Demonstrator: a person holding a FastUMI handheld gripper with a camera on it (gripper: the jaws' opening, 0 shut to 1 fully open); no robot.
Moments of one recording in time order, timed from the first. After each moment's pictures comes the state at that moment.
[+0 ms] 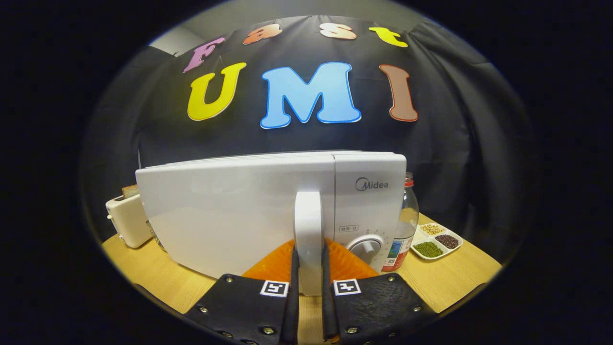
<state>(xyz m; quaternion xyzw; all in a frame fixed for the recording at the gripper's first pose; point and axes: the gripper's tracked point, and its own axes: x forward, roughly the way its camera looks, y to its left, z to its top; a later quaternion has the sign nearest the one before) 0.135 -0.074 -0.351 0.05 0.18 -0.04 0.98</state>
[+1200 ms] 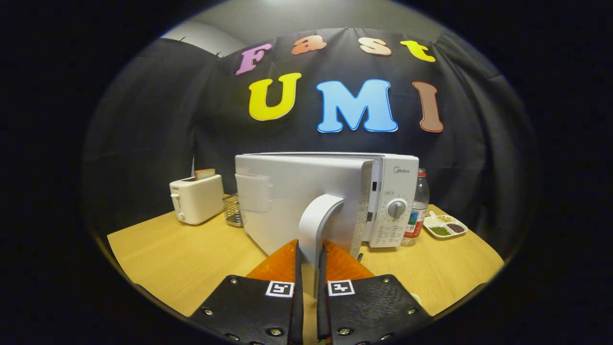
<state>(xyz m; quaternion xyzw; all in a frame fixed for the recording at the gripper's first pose) -0.030 0.036 -0.310 0.06 0.17 0.10 0.98</state>
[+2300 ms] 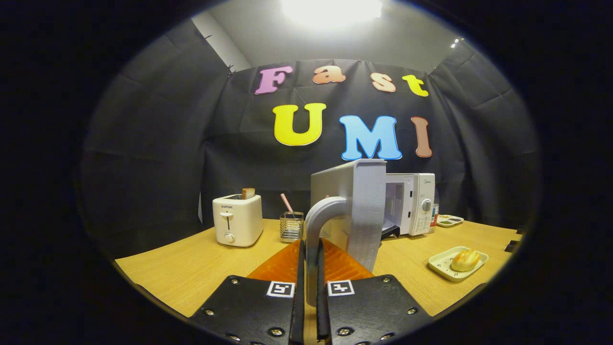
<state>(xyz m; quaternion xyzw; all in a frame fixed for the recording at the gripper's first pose) -0.111 0.279 -0.274 0.04 0.07 0.02 1.00</state>
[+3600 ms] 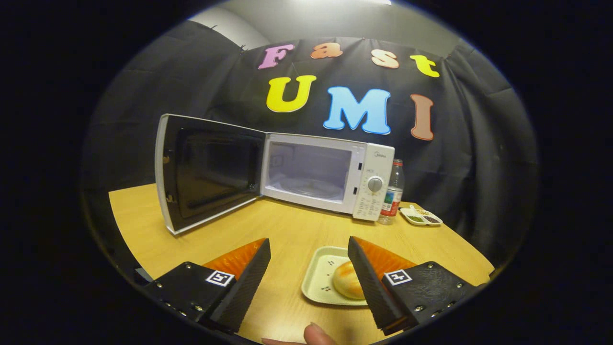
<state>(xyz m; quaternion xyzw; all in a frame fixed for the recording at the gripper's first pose) -0.141 -0.024 -0.367 -0.02 0.18 0.07 0.98</state>
